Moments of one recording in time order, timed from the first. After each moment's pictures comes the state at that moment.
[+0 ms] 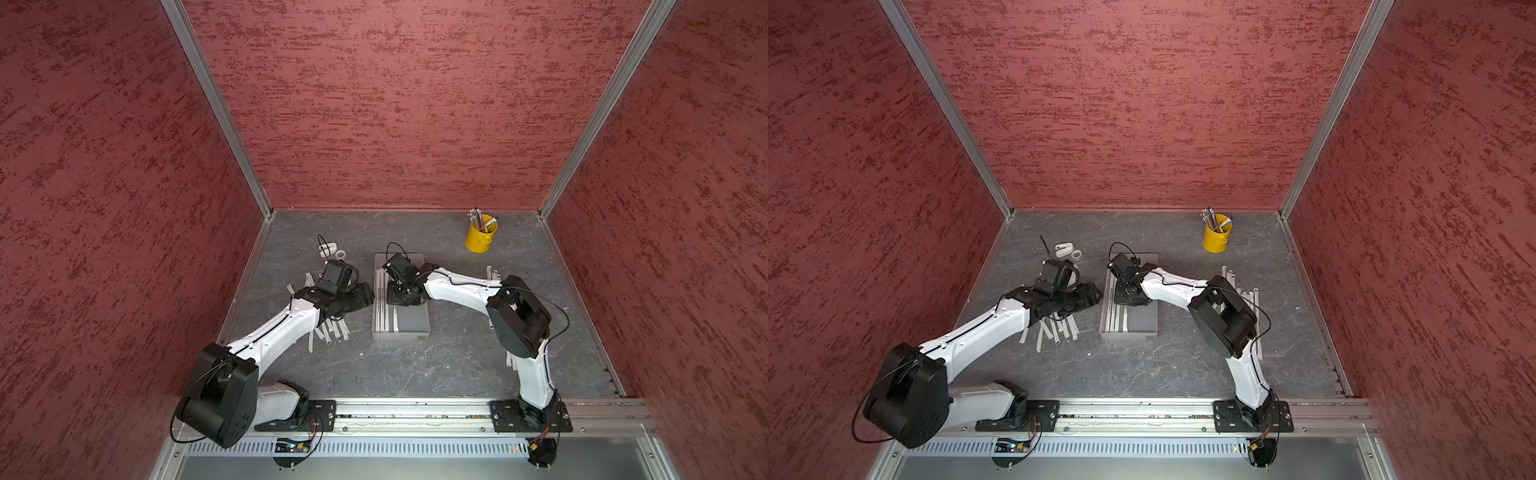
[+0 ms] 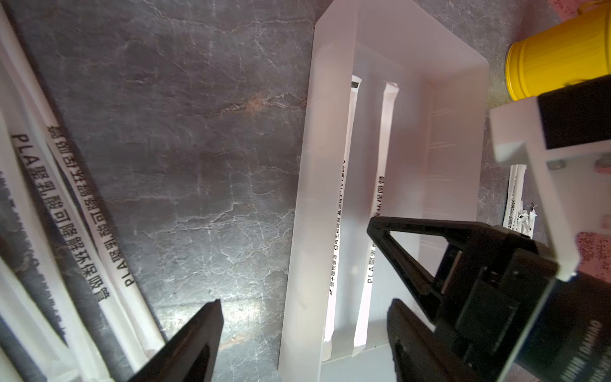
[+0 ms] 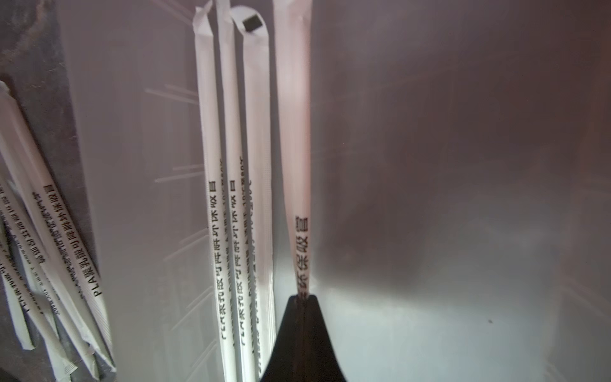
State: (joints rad) left arm -0.41 1.29 0.76 -0.41 0.15 -0.70; right arm 0.82 2.06 1.49 -0.56 -0.01 0.86
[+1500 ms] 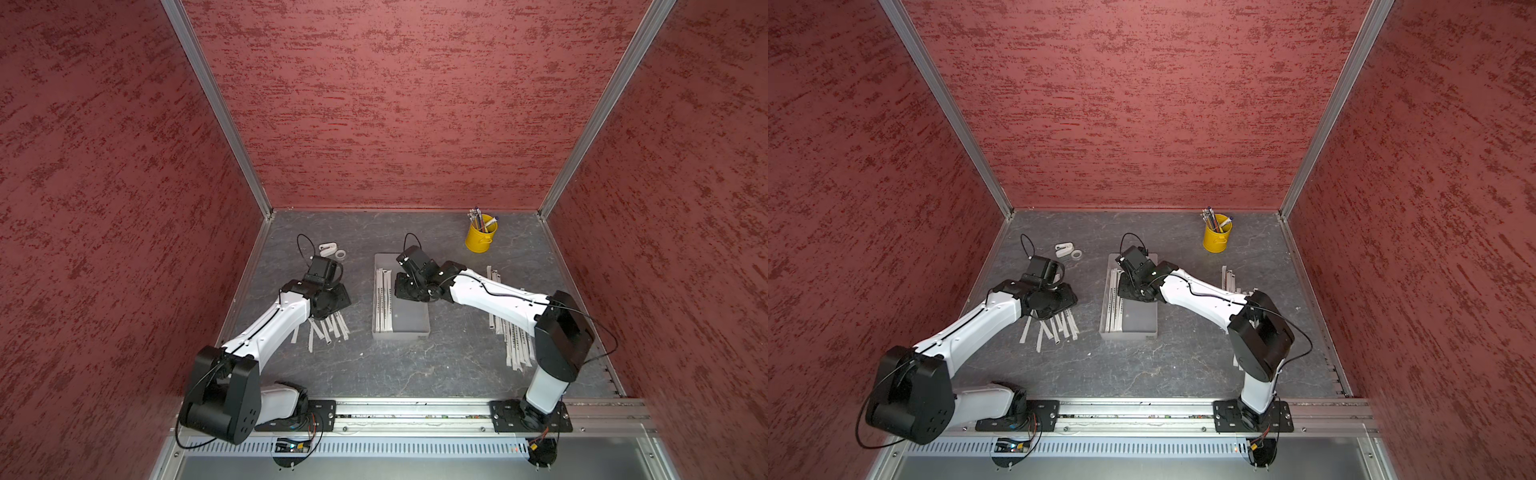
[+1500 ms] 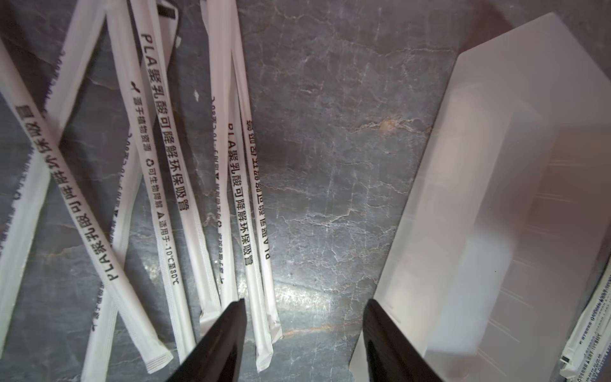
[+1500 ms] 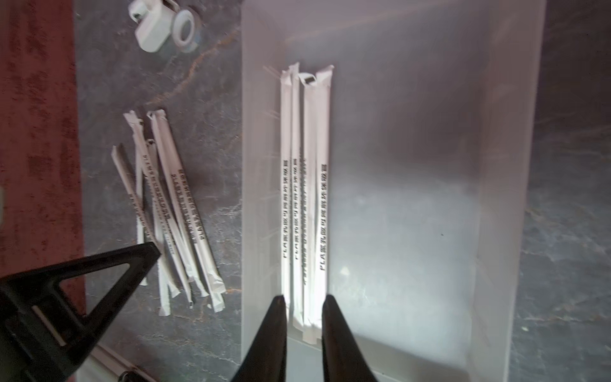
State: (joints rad) left arm -0.25 1.32 0.81 -0.65 0.05 -0.69; right arm 0.82 1.77 1.35 -0.57 -0.01 0.88
